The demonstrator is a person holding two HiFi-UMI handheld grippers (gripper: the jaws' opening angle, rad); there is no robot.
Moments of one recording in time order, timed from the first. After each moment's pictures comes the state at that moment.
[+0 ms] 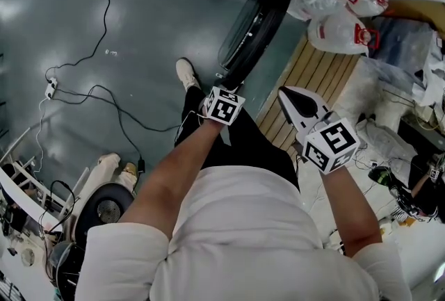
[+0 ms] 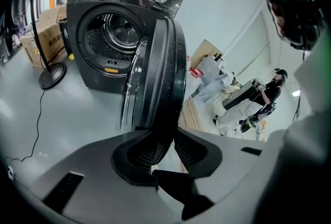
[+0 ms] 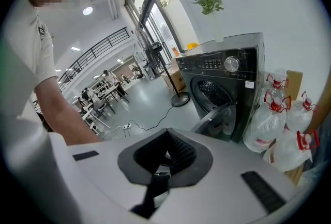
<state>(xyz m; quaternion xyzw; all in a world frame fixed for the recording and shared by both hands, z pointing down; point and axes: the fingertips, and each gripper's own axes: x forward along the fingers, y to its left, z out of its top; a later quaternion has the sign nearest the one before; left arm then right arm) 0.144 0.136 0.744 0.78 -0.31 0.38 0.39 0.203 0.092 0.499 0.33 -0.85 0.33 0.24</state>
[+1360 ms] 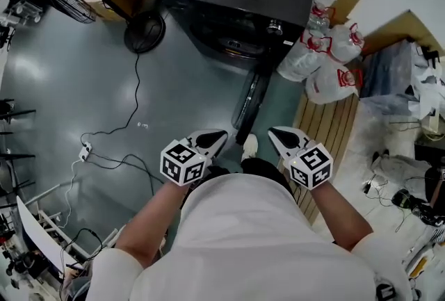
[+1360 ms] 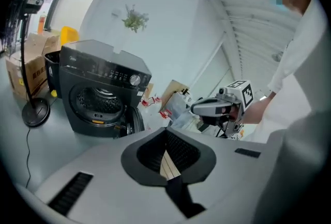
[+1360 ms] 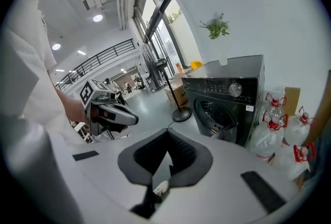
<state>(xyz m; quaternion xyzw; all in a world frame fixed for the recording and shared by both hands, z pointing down) 0.071 0.089 0.442 0.89 -0.23 0.21 0.33 0.187 0.093 0.434 0.36 -0.87 0.29 0.18</state>
